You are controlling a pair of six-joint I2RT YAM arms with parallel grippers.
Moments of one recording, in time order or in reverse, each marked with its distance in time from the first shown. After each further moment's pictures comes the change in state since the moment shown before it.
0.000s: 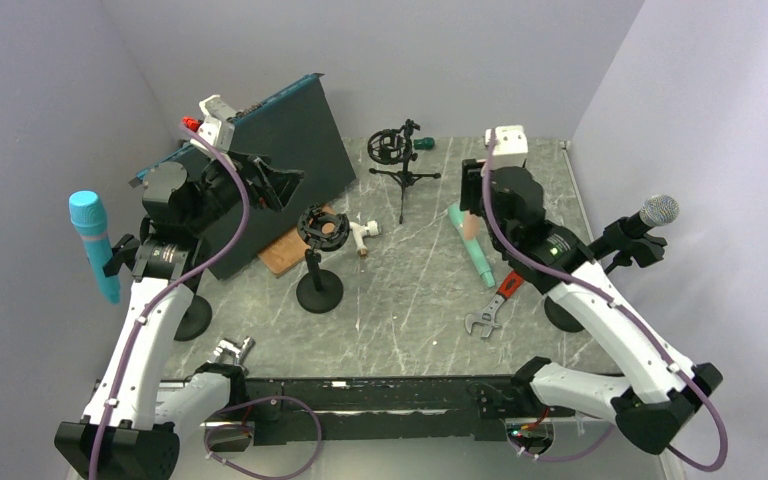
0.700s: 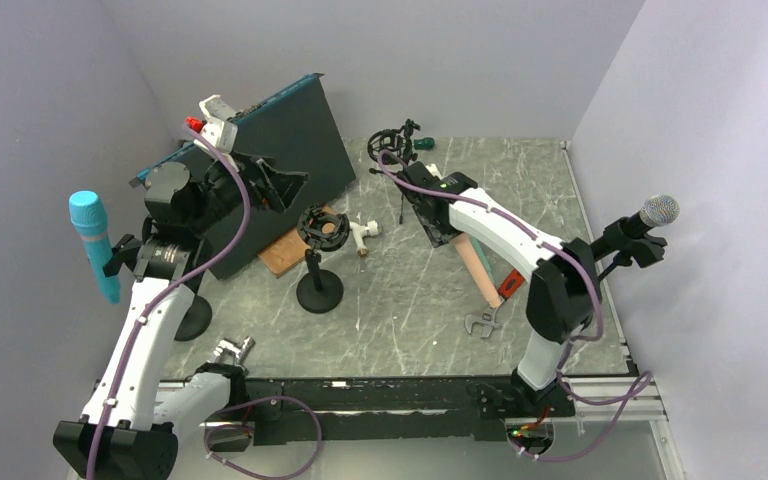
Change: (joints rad) left arm -0.019 0.000 0.000 0.001 0.011 -0.020; right arm -0.003 0.676 0.298 -0.688 -0.004 0.094
